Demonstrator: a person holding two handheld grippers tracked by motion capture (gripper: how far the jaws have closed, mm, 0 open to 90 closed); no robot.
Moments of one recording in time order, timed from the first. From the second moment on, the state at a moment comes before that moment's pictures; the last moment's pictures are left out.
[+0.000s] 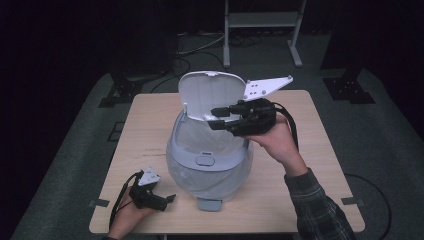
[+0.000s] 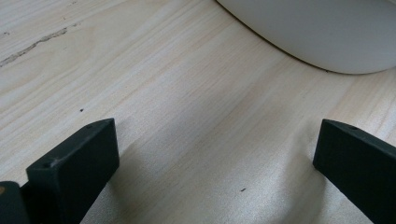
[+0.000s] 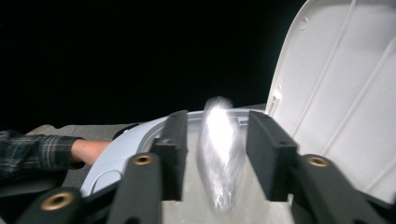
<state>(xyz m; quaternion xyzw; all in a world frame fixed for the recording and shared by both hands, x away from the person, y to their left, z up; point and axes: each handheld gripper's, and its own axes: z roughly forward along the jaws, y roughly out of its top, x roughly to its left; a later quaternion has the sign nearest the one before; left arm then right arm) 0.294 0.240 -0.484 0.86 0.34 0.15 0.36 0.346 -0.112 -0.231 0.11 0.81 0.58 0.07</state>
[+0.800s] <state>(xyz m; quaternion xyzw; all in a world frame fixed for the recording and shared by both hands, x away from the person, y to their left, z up) 0.294 0.240 -0.484 0.86 0.34 0.15 0.36 0.353 -0.193 -0.234 0.19 0.79 0.57 0.14</state>
